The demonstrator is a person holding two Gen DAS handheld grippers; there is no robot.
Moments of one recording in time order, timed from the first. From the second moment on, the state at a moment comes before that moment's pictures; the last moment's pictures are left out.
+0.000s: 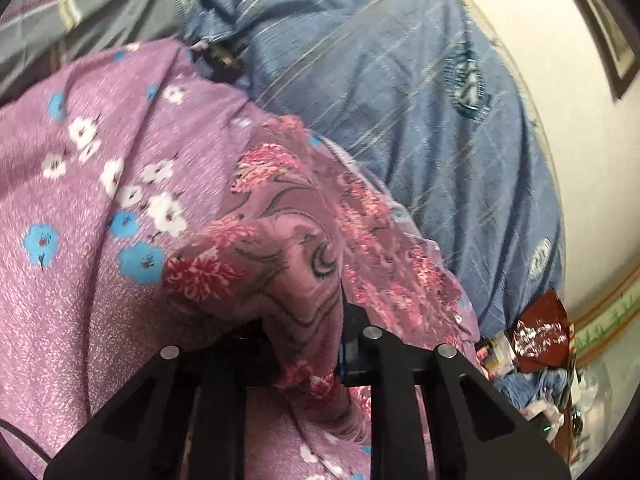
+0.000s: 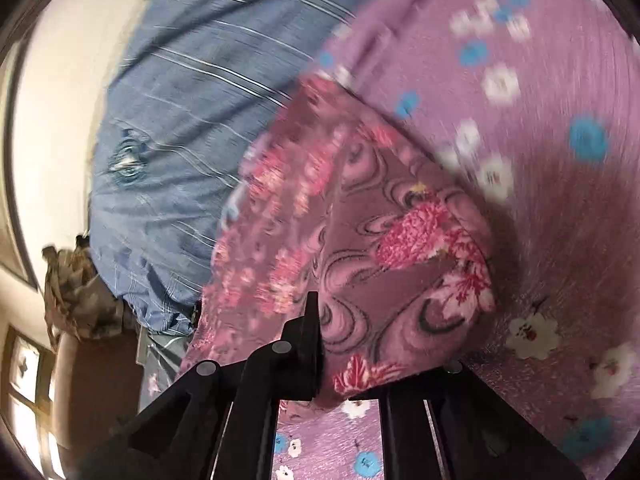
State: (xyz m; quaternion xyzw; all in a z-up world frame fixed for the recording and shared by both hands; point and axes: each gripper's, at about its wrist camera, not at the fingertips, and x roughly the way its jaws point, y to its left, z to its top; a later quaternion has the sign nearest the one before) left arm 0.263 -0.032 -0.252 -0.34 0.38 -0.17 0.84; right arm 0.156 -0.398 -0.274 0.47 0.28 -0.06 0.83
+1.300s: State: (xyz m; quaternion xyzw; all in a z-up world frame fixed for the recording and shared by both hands) left arm 0.211 -0.019 -0.267 -0.30 0.39 -0.18 0.85; right arm 0.235 -0.276 -0.284 0.28 0.45 0.01 0.85
